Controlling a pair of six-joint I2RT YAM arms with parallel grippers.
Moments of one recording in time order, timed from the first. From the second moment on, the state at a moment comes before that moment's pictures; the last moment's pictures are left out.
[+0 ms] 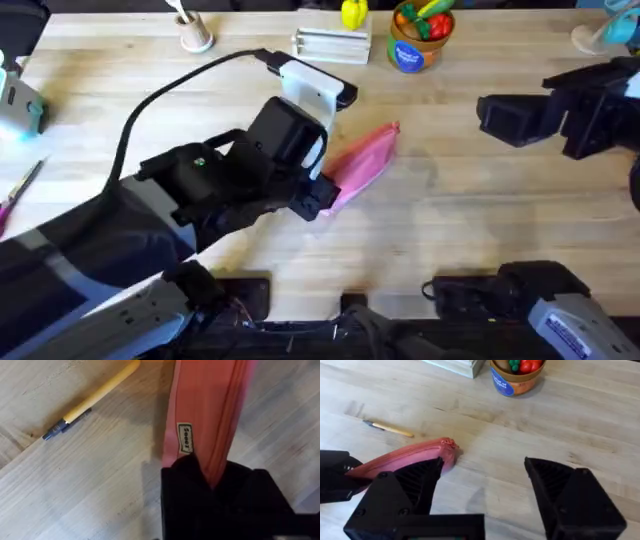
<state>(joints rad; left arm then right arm) -0.73 1.07 0.61 -0.55 0.10 -0.15 0.01 0.70 0.96 -0.88 -0.24 -0.14</state>
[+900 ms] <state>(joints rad) -0.73 1.07 0.61 -0.55 0.10 -0.15 0.04 1.04 0.97 -0.79 -0.39 -0.78</state>
